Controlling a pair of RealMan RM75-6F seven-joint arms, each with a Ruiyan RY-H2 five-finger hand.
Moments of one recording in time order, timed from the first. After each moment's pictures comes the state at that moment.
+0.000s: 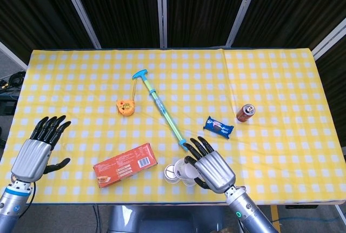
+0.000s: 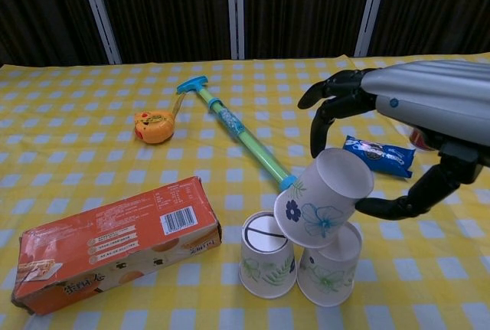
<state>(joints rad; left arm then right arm) -0.20 -1.11 0.00 -1.79 1.65 1.47 0.14 0.48 -1.34 0.03 -2.20 -1.34 1.15 -0.76</state>
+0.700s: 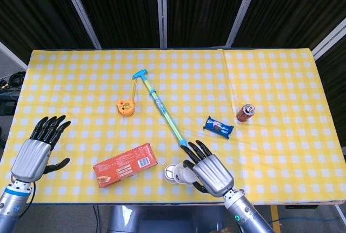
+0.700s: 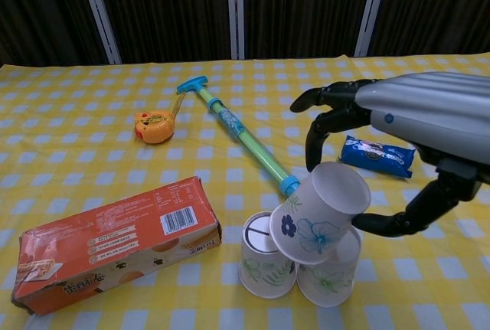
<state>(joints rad) -0.20 -1.11 -0.01 -1.79 1.65 1.46 0.15 0.48 -1.36 0.00 -2.21 -1.34 1.16 -0.79</state>
